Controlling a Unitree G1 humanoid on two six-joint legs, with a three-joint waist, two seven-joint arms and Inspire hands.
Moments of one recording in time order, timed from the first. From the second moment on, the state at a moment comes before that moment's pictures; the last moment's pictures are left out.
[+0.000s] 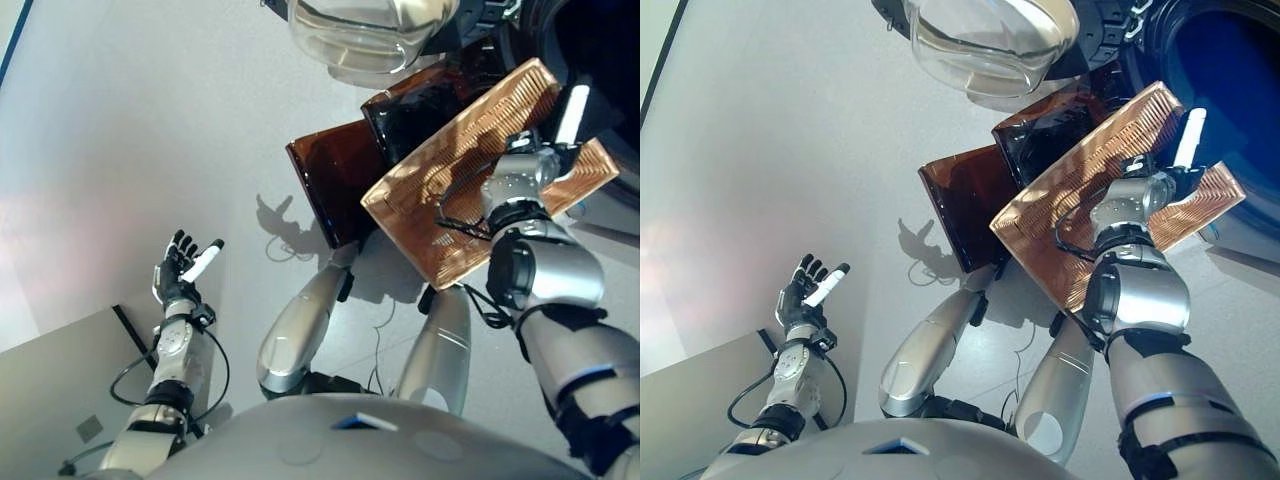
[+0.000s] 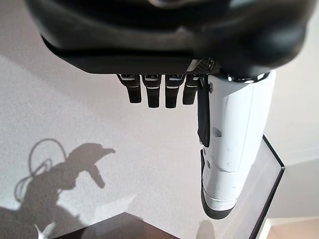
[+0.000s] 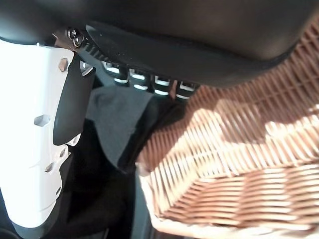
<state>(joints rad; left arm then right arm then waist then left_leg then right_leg) 0.04 0.25 -0.08 0.79 -0.60 -0.42 0.16 -0.97 -0.43 -0.25 1.34 1.13 -0.45 -0.44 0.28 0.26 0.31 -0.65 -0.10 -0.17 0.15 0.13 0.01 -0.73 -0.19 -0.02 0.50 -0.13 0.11</state>
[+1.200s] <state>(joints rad) 0.04 0.26 -0.08 0.74 -0.59 -0.42 0.16 -1.07 -0.58 -0.19 1.48 1.04 -0.35 -0.48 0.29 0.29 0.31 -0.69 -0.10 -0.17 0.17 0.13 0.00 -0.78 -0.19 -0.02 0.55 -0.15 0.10</state>
